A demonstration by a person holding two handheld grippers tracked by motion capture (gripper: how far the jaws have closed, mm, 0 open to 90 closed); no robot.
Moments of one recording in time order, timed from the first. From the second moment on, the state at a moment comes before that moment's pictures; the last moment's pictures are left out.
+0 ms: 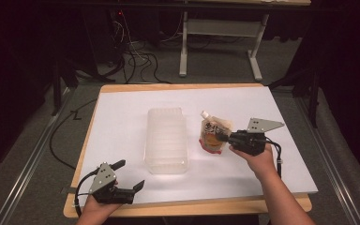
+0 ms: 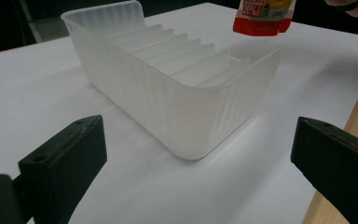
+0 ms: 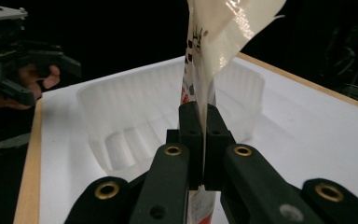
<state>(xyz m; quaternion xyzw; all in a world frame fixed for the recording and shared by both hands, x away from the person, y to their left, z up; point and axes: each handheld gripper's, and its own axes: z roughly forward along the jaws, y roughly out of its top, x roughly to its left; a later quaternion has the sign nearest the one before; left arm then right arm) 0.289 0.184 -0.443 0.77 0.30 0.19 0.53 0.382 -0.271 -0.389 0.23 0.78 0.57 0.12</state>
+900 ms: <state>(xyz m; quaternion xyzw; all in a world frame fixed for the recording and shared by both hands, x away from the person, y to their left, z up) 0.288 0.186 -0.444 0.78 0.30 0.19 0.52 0.416 -0.221 -0.388 0.15 0.81 0.56 0.05</state>
